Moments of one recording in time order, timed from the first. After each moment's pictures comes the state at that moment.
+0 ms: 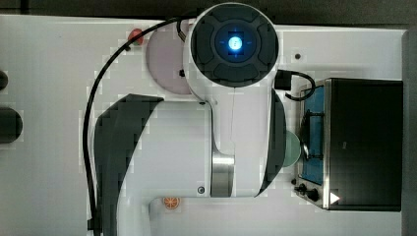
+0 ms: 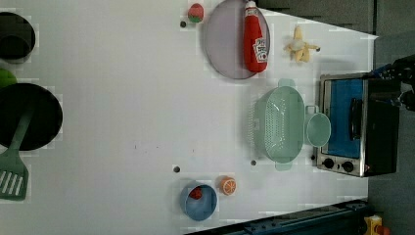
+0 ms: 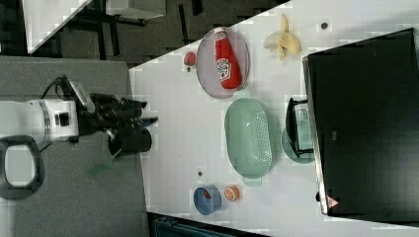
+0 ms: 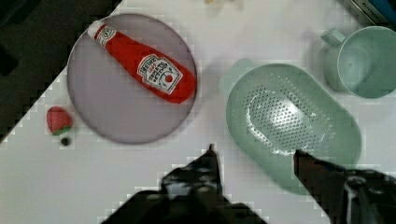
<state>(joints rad) 0.01 -0.02 -0.01 -1.81 -0.01 0.22 0.06</state>
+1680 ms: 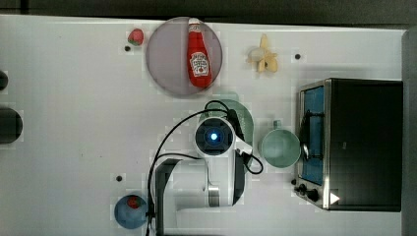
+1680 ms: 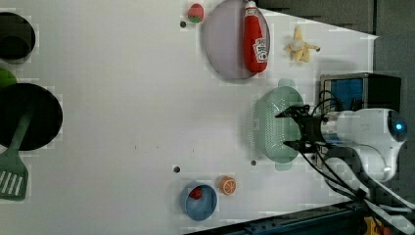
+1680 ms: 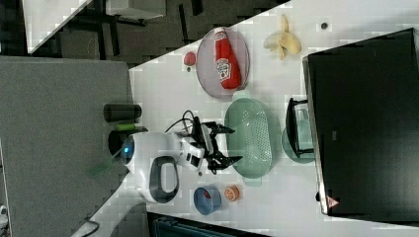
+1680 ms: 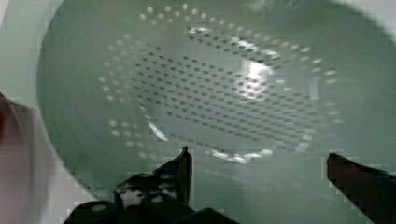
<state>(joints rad) -0.01 0.15 0.00 -2.48 -0.09 0.99 0.58</state>
